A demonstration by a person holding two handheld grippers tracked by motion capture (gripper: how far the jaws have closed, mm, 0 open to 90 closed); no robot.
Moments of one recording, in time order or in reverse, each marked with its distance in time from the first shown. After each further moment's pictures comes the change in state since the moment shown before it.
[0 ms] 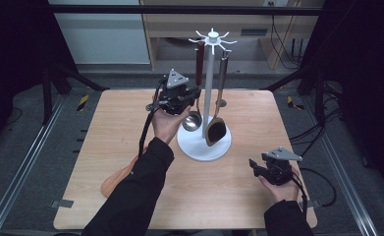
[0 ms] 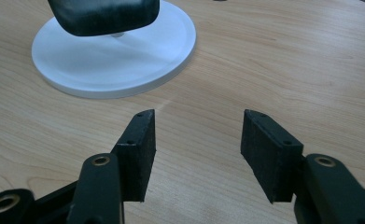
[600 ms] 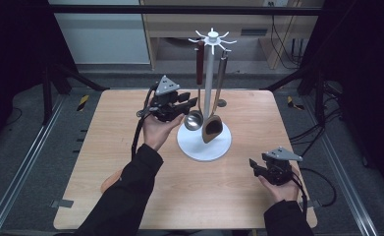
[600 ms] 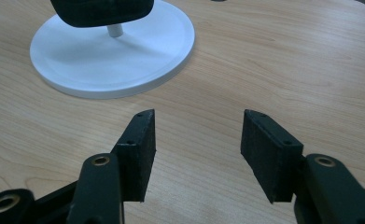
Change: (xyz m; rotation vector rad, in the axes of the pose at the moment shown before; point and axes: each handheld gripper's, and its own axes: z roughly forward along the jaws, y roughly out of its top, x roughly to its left) left arm 0.010 -0.019 -0.028 0.016 -0.045 0.011; right arm 0.000 0.000 0.000 0.000 -0.005 -0.001
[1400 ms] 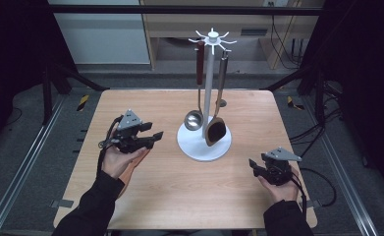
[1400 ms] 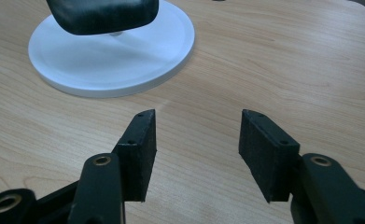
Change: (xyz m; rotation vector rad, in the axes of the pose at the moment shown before) left arm 0.038 -0.099 -0.069 0.159 0.032 0.018; right arm 0.002 0.000 0.000 0.006 -0.008 -0.007
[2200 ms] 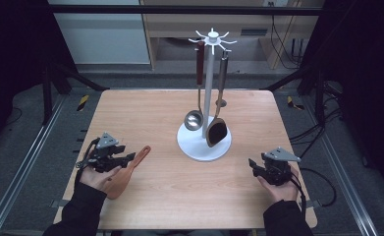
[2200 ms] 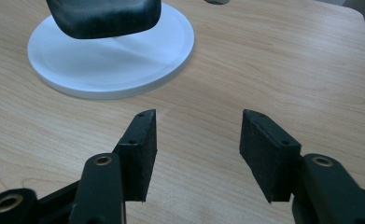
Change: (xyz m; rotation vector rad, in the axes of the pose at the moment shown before) left arm 0.043 -0.086 -0.020 0.178 0.116 -0.100; right arm 0.002 0.001 -0.001 -0.010 -0.009 -0.013
